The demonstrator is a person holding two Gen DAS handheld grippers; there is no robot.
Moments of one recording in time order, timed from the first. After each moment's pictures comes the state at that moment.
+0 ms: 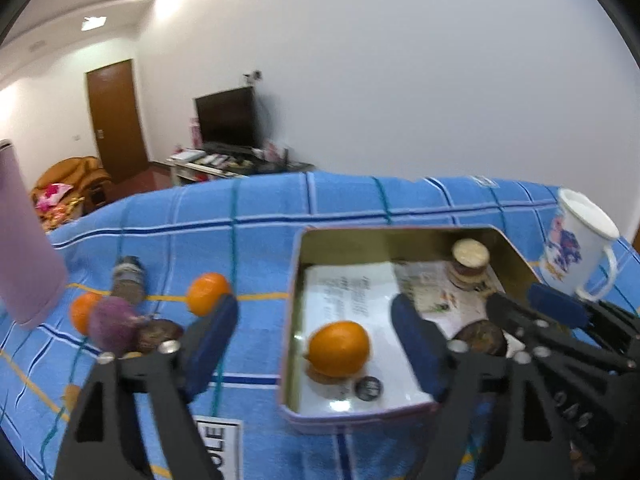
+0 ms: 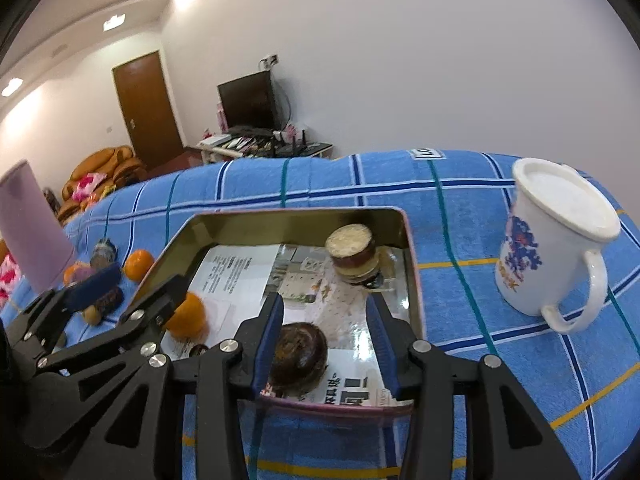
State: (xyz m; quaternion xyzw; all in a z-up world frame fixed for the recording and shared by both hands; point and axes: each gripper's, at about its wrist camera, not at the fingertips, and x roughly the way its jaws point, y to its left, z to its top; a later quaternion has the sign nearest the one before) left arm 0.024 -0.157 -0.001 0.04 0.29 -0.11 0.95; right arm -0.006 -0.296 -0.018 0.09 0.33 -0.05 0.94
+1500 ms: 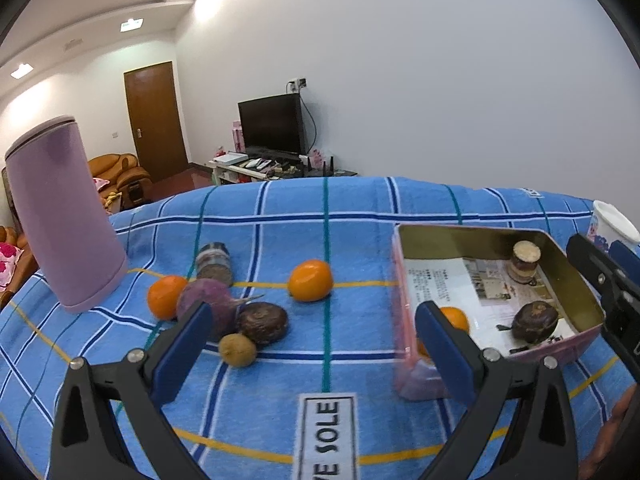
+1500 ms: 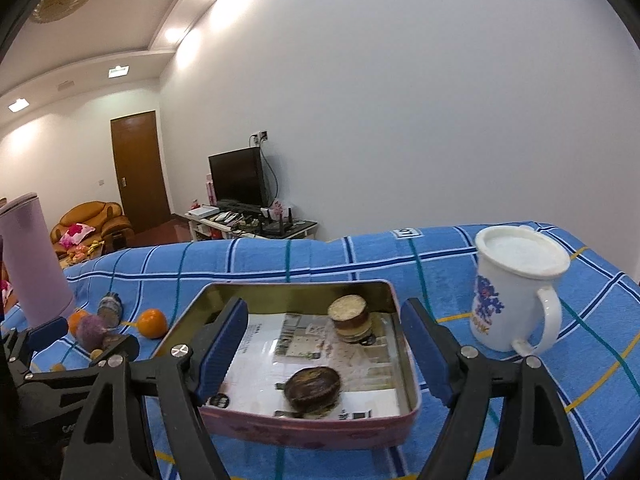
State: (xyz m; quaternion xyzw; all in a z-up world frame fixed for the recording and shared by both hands) left arm 0.008 -0.092 -0.001 0.04 0.27 -0.04 0.96; right arm -0.044 -0.271 0.008 0.06 0.19 -0.10 0.98
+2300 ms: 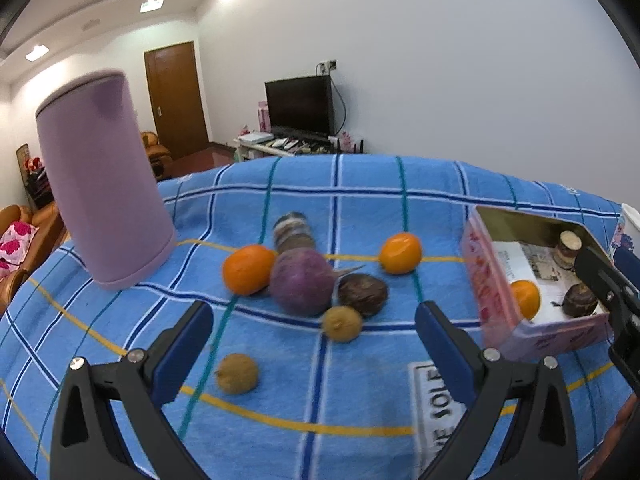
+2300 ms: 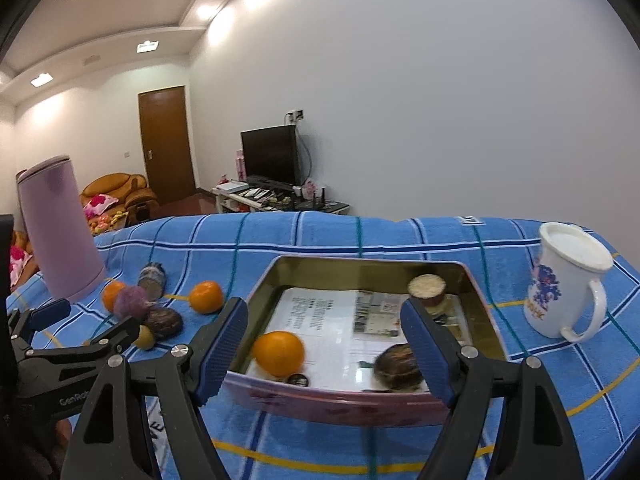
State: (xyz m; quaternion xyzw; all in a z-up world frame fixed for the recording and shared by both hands) left arm 0.012 -0.017 -0.009 0.03 0.31 -0.01 0.95; right arm -0.031 -0.208 0.000 0.03 0.22 -0.04 0.97
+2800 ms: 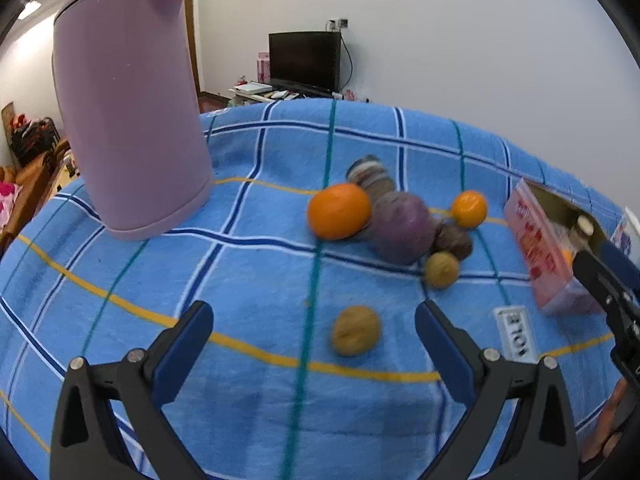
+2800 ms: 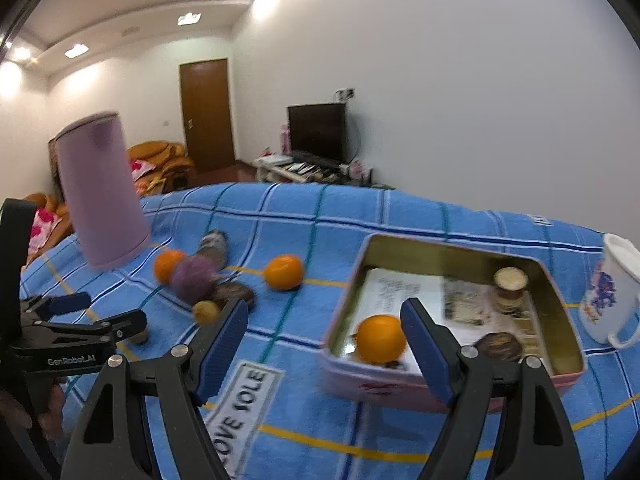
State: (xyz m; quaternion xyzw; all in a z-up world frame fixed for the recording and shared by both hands) left arm 0.023 0.067 -0.030 -0.01 0.39 -0.03 0.92; right arm -0.016 -0.143 -0.006 0.00 0.27 0.04 0.96
